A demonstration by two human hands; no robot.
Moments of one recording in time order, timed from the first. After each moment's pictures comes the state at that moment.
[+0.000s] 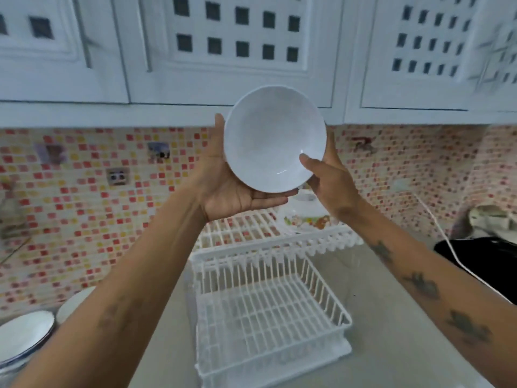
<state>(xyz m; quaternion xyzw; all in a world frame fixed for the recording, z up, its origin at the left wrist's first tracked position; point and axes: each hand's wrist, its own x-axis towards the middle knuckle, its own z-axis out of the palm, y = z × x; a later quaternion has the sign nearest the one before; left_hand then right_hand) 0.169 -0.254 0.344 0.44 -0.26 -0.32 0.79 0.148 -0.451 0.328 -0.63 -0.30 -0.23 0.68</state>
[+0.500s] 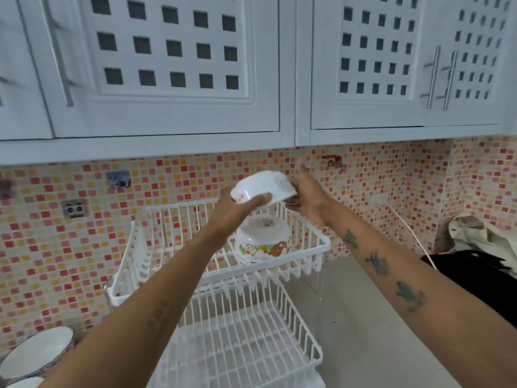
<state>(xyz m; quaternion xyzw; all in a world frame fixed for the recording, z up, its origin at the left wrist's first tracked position) 0.226 -0.380 0.304 0.75 -0.21 0.05 0.63 0.215 -0.566 0.328 -0.73 -0.07 -0.07 0.68</state>
